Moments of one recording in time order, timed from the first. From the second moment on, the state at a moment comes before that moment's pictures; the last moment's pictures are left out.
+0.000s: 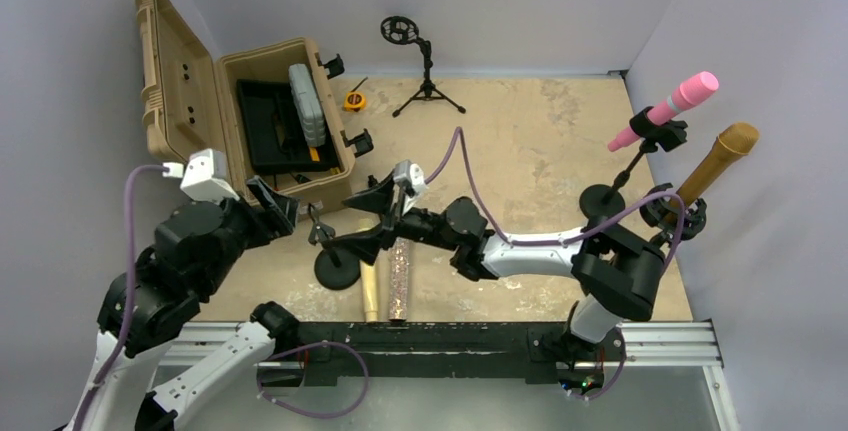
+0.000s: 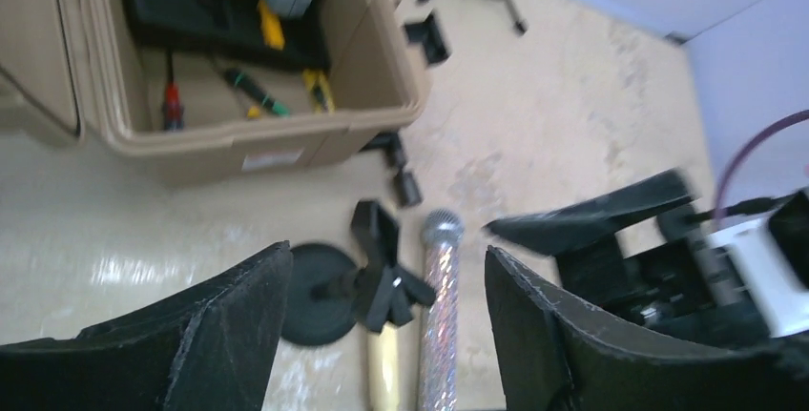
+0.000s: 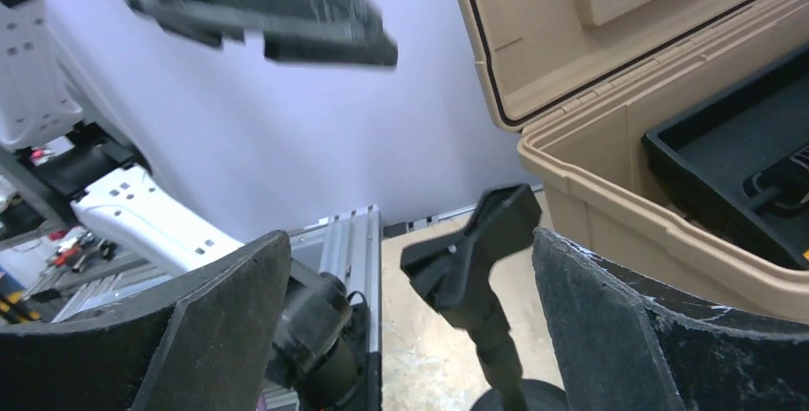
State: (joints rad) left arm -0.60 0.57 1.20 -1.13 -0.41 -0.68; right arm 1.07 1.61 0.80 1.16 -0.31 0.43
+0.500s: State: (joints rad) left arm -0.60 0.57 1.13 -0.64 -0.38 -0.31; right arm 1.26 1.69 0.92 0.90 0.17 0.30
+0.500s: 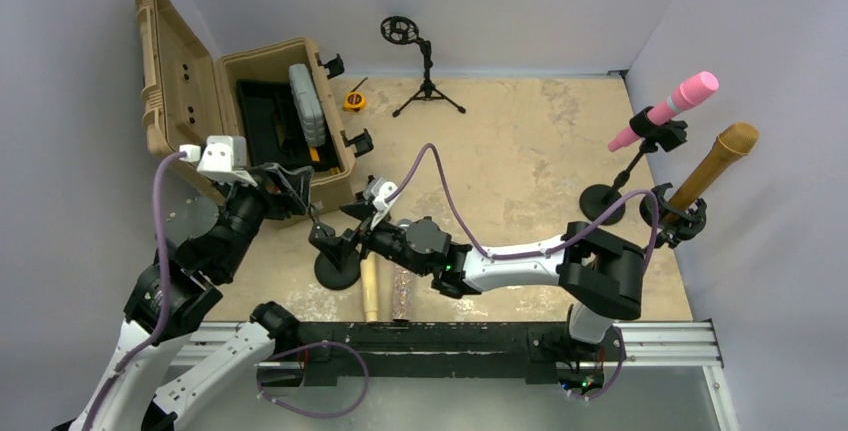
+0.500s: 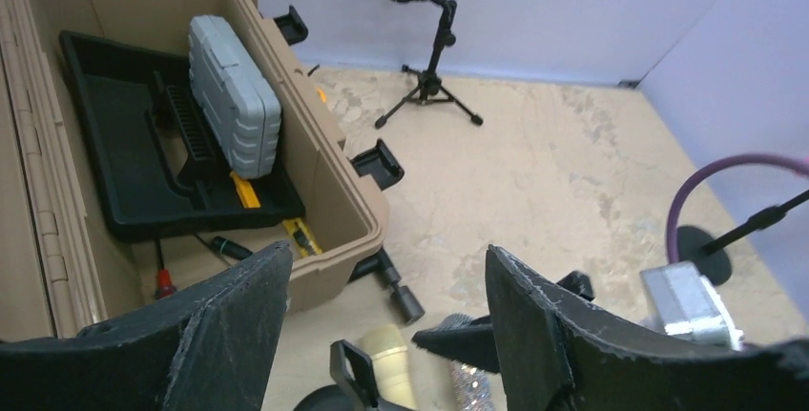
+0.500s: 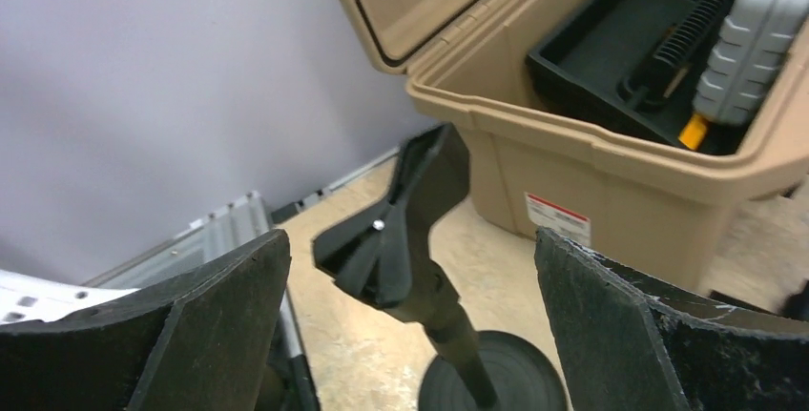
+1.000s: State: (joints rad) left arm -0.60 0.43 0.87 -0.48 -0.36 -0.14; right arm 1.35 1.79 0.85 1.01 0.24 0.23
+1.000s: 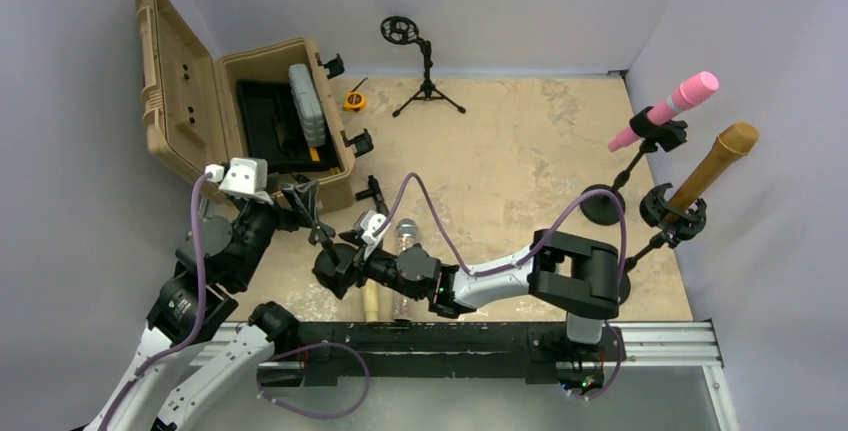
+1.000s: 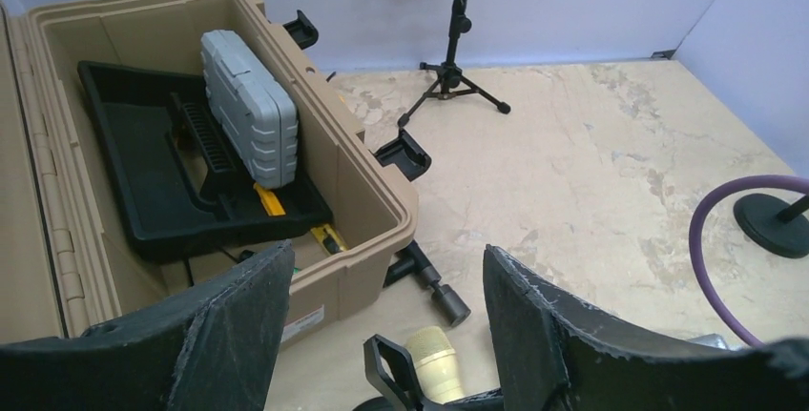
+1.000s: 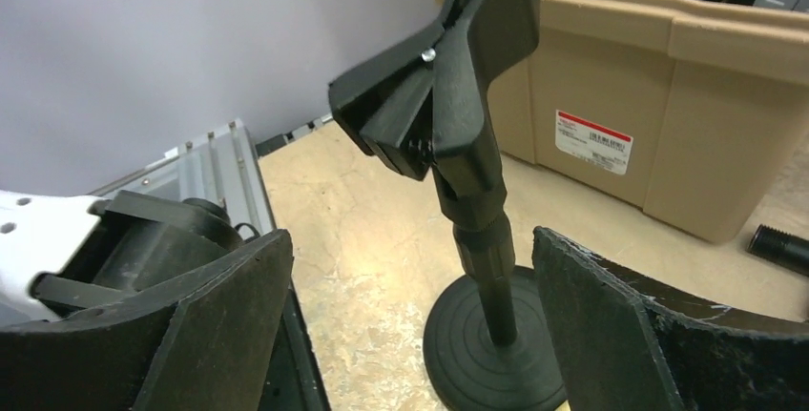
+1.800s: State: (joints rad) left arm -0.60 0.41 0.83 -0.44 -0.42 -0.10; right arm 1.36 1.94 0.92 1.20 0.45 0.23
